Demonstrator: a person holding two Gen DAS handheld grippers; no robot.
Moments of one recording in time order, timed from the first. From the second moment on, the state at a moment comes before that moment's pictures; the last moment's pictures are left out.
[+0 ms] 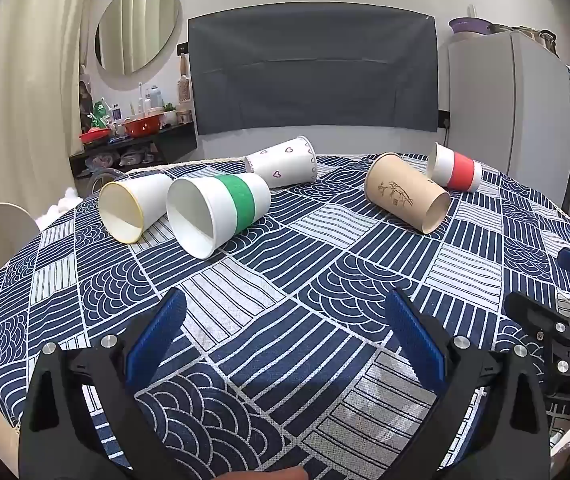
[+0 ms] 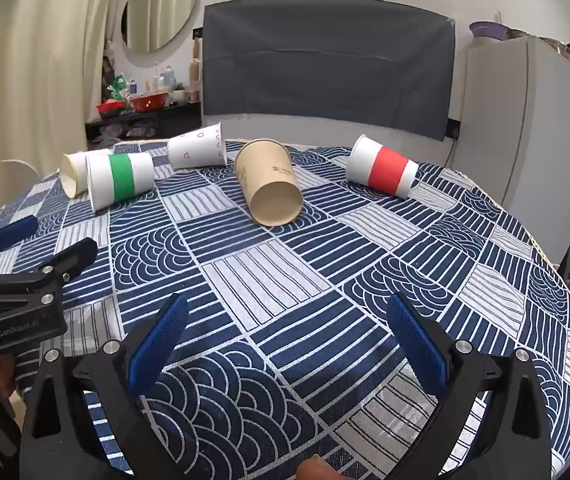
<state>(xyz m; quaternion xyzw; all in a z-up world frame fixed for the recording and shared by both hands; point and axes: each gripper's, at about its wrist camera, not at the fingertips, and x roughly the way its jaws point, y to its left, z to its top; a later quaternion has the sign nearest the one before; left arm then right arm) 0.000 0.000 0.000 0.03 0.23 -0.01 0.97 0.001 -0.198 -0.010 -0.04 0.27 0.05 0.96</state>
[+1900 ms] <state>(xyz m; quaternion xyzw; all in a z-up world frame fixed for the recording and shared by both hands) -0.003 -0.005 -0.001 0.05 0.23 -0.02 0.97 0.000 -0.195 -0.009 -0.05 0.27 0.05 0.96</state>
